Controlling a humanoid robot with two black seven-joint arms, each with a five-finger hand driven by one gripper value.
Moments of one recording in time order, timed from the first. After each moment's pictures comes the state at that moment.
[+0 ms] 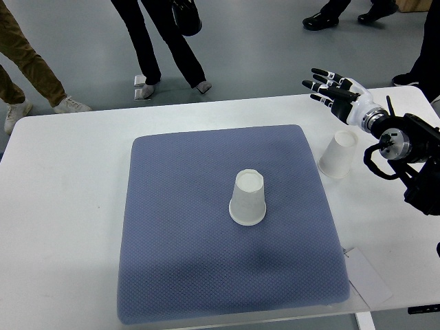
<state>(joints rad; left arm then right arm) -0.01 0.00 -0.05 -0.17 0.05 0.18 -0.05 0.81 -0.24 0.85 0.59 -0.30 0.12 0.04</state>
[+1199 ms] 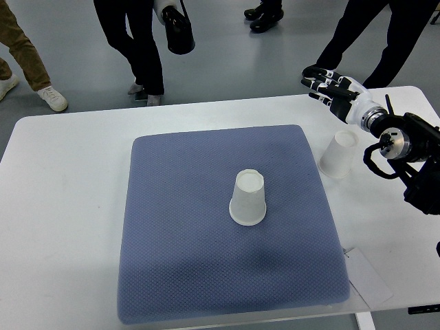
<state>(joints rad) -0.01 0.00 -0.05 -0.17 0.05 0.18 -0.05 0.81 -0.24 0.85 0.59 -0.30 0.13 0.05</state>
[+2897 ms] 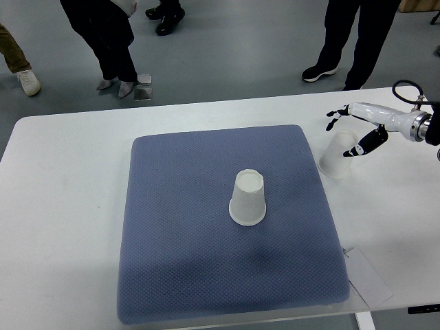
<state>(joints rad) -0.01 0.00 -0.05 -0.17 0.05 0.18 -0.05 0.90 -0.65 0.27 0.84 -1.34 0.09 0.39</state>
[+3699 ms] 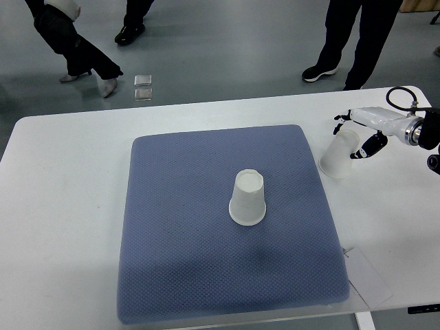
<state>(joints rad) -0.01 0.00 -0.05 -0.17 0.05 0.18 -0.05 0.90 -0.58 0.22 0.74 -1.45 0.01 0.32</state>
